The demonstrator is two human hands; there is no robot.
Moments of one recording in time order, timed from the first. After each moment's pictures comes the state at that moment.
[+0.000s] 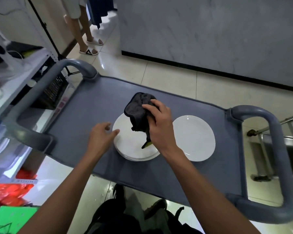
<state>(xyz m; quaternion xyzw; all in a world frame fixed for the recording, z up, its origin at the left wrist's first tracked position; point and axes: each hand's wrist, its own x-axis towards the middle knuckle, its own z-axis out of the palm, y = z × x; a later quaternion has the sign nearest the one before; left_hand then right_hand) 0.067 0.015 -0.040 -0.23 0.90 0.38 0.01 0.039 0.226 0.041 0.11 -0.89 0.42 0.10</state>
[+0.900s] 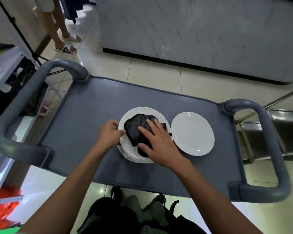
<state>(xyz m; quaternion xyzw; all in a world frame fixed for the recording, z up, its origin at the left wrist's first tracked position) 0.030 0.004 -0.039 -0.23 0.79 0.55 0.14 0.064 0.214 -0.007 0.18 -0.97 0.11 -0.12</state>
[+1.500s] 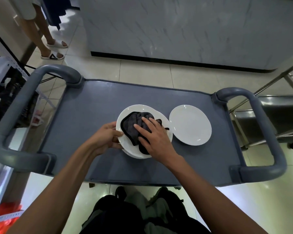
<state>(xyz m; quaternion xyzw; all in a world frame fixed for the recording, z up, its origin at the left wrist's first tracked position) 0.037 -0.024 -0.021 -0.12 0.62 0.70 0.33 0.078 0.192 -0.018 0.17 -0.97 0.17 -0.01</state>
